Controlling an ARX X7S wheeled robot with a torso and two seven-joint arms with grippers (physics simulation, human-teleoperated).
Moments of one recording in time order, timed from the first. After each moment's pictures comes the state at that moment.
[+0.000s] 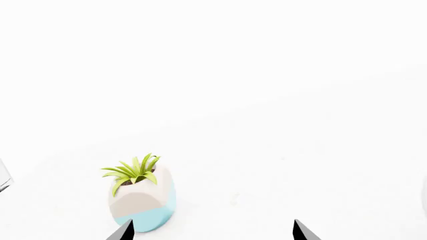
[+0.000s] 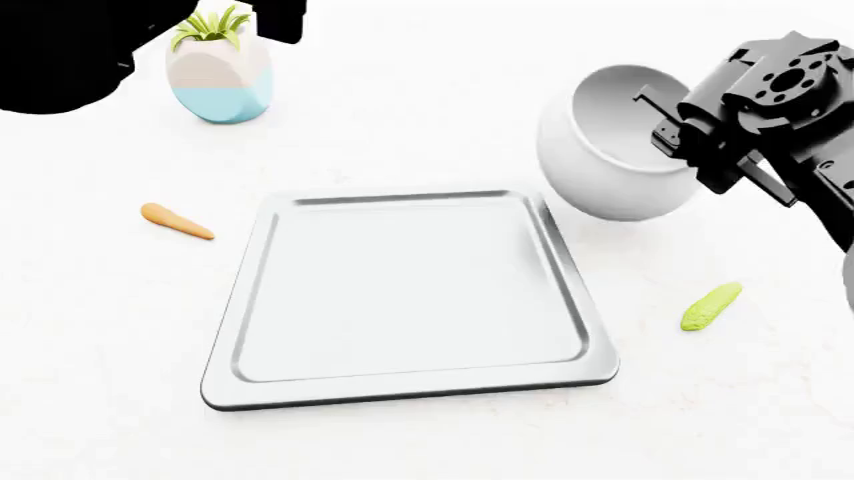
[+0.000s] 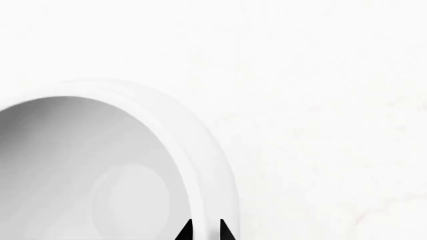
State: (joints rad) left arm -1.70 -0.54 0.67 -0.10 -1.28 -1.12 -0.64; right arm 1.80 0.27 -2.43 1.30 3.12 0.34 0.77
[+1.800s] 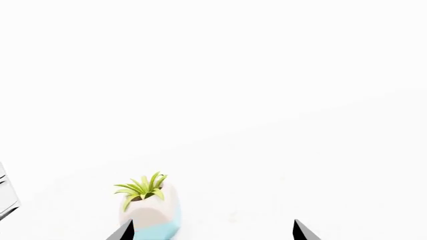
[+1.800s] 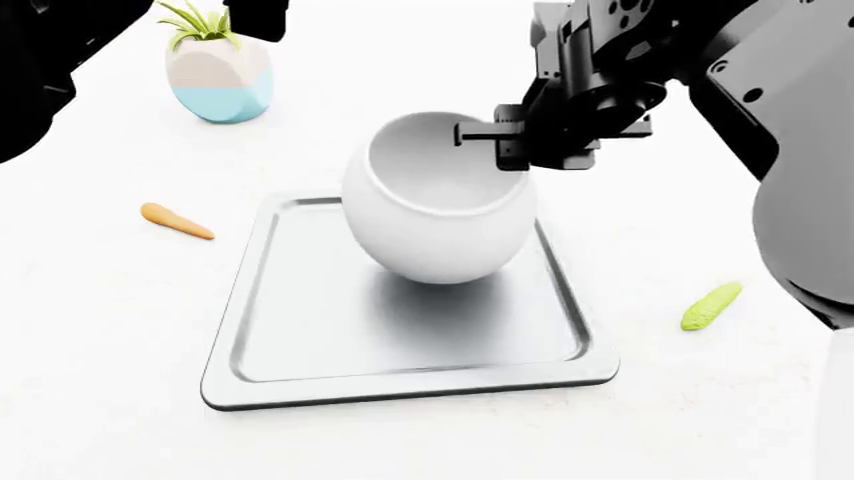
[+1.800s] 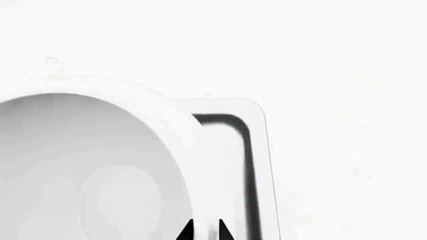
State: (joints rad) left arm -1.70 -0.62 0.57 0.15 -1.57 -1.19 -0.94; right arm 1.98 0.00 -2.40 1.30 2.66 1.01 0.25
